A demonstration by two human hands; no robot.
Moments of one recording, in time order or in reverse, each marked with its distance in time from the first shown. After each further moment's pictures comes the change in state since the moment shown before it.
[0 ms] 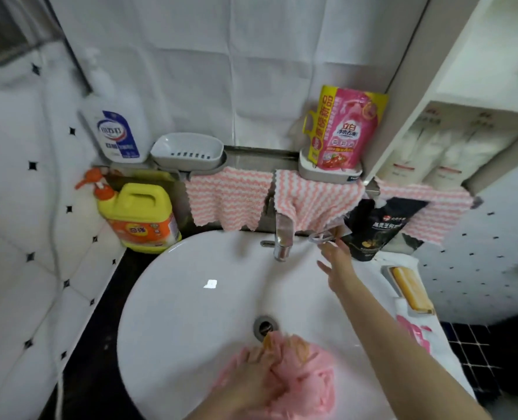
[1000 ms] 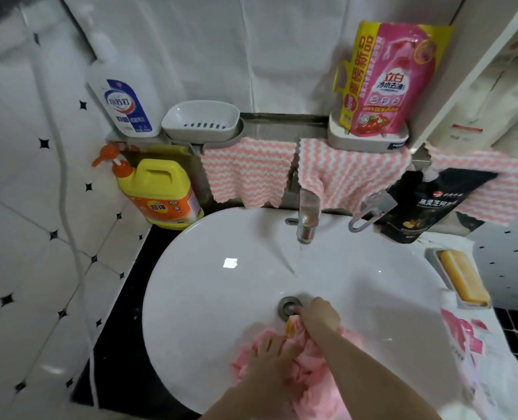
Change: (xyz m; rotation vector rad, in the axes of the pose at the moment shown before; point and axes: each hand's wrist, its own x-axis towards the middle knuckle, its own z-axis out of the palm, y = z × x) left_hand -0.022 0.012 0.016 0.117 0.236 -0.065; right_hand -0.016 0.167 0.010 -1.362 -0.115 0.149
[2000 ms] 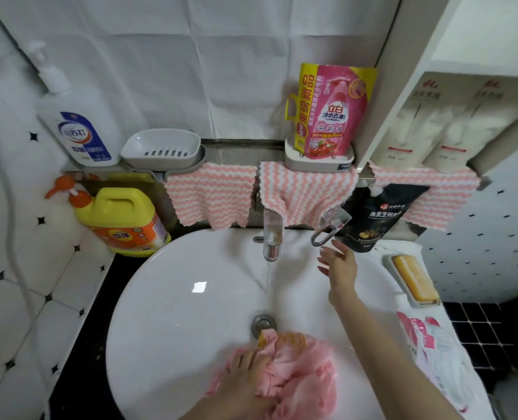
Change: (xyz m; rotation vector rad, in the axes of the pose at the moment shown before) left_hand 0.016 -0.011 -0.020 -0.114 -0.282 0.004; right_hand -0.007 -0.003 -0.147 1.400 0.306 -0.105
